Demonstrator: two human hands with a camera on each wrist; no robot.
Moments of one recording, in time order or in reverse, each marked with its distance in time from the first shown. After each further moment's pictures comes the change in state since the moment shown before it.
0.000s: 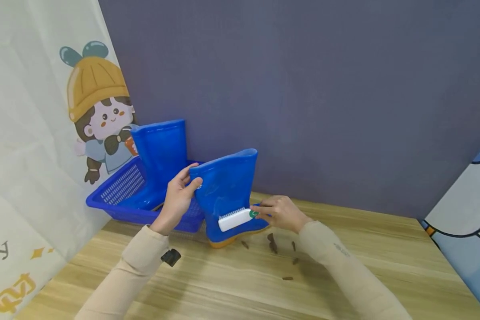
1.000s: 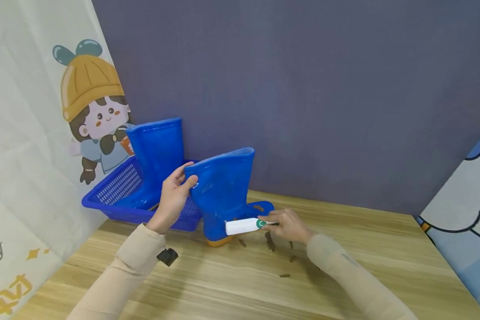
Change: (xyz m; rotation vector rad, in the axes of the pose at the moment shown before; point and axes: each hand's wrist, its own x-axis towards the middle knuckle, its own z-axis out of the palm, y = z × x) left_hand 0.001 0.003 0.002 -0.051 0.030 -0.052; right_hand -0.046 -0.016 0.006 0.339 -0.086 0.309
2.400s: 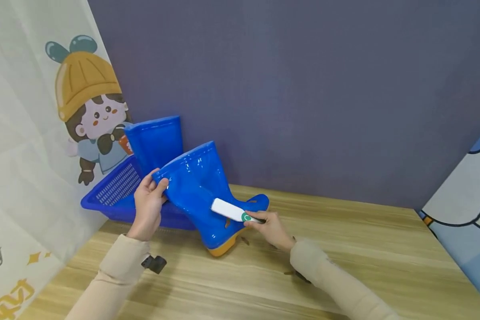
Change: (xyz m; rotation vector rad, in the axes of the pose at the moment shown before) left_hand -0.004 -0.018 -0.047 -0.145 0.244 -0.161; right_hand 0.031 -0.046 0.042 0.543 0.160 0.710
